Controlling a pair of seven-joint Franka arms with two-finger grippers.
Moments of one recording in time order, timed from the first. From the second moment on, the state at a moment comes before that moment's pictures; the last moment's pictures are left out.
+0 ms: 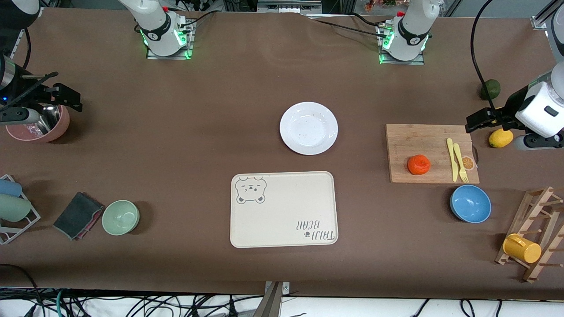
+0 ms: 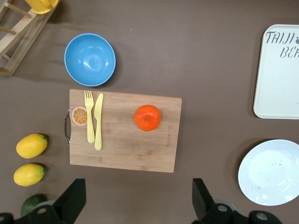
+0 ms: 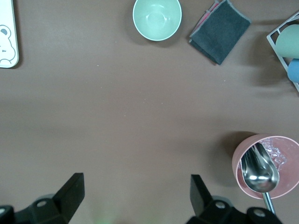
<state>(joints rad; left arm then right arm) -0.07 0.14 0.04 -1.51 -0.02 1.55 -0.11 -0.01 0.02 0.00 -1.65 -0.05 1.59 -0.11</state>
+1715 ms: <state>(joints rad) -0.09 0.40 0.03 -1.70 -0.02 1.99 -0.11 -0.01 0.02 0.01 -1.66 -0.05 1.59 -0.11</state>
